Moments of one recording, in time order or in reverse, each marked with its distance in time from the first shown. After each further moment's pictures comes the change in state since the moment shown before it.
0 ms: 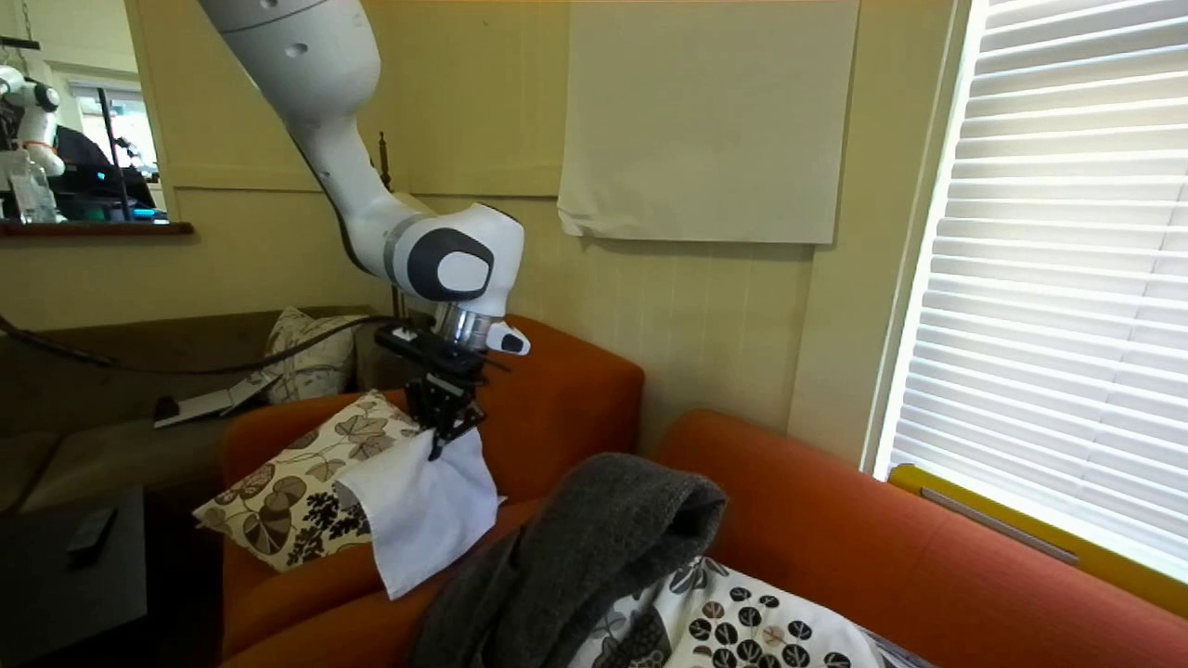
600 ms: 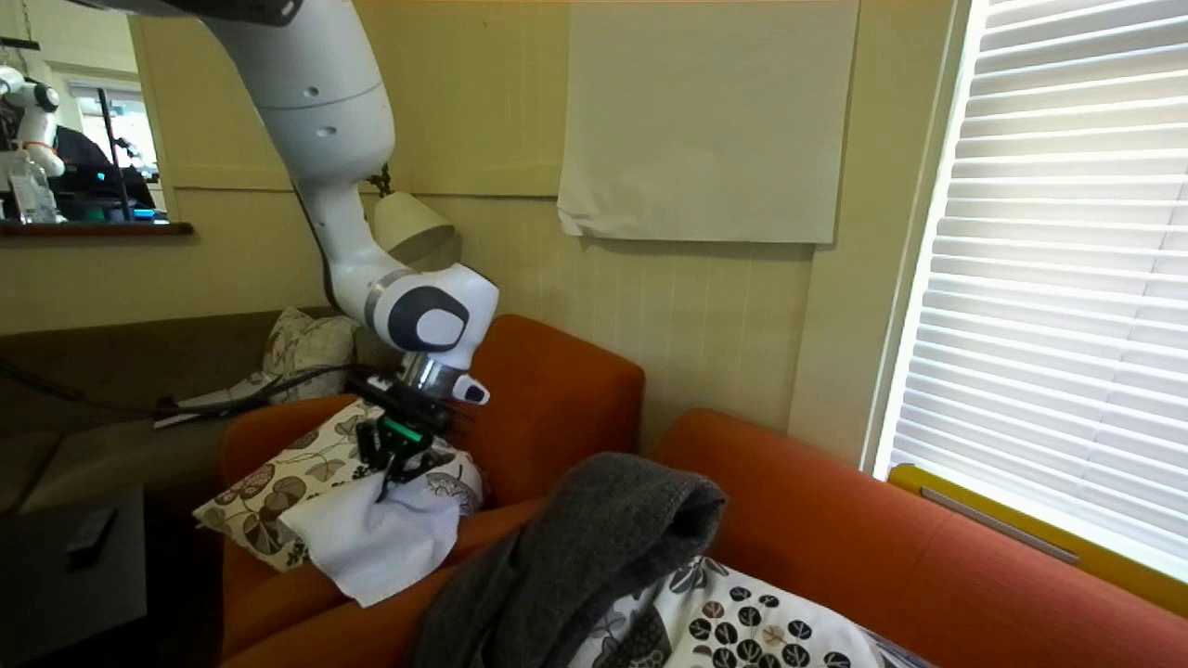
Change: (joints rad) arm -0.013 0.154 0.097 0.020 0.000 -0.019 -0.156
